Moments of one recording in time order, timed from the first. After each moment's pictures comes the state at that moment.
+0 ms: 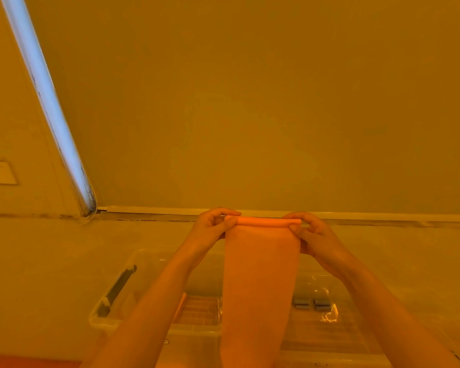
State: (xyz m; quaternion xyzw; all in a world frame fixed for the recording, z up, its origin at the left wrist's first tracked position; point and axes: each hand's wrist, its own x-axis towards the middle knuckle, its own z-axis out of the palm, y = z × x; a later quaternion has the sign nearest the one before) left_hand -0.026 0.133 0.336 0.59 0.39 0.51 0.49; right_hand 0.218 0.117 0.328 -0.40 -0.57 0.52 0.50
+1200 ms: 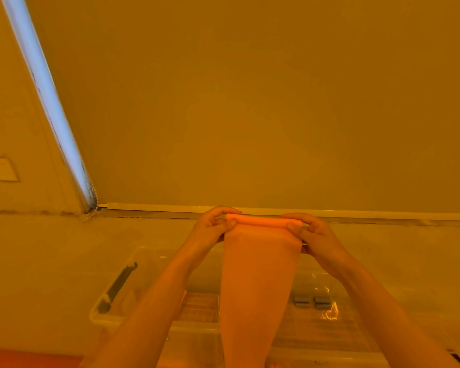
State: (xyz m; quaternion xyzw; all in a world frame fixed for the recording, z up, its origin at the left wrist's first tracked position) left_hand -0.027 0.131 0.332 0.58 0.39 0.50 0.52; right_hand 0.216 0.118 0.325 -0.42 -0.56 0.51 0.51
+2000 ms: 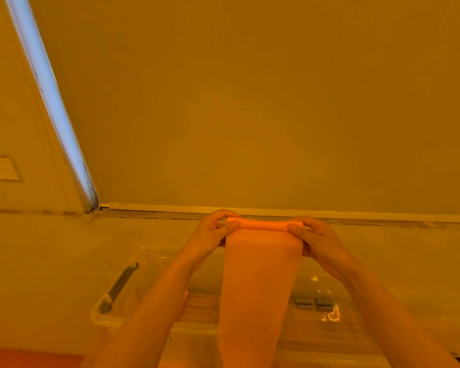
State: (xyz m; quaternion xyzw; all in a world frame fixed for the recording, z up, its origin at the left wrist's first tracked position) left_hand -0.031 0.130 0.332 0.60 0.42 0.47 0.49; right_hand 0.213 0.123 0.323 -0.42 -0.55 0.53 0.49
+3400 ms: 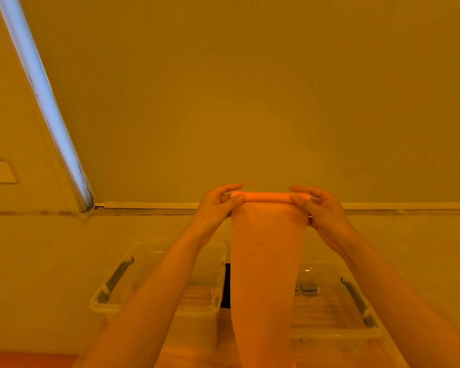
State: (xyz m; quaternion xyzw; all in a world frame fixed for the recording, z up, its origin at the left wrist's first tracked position) left_hand 0.018 0.103 0.374 0.60 0.38 0.52 0.47; right_hand 0.243 0.083 0.368 -0.41 -0.52 0.46 0.59
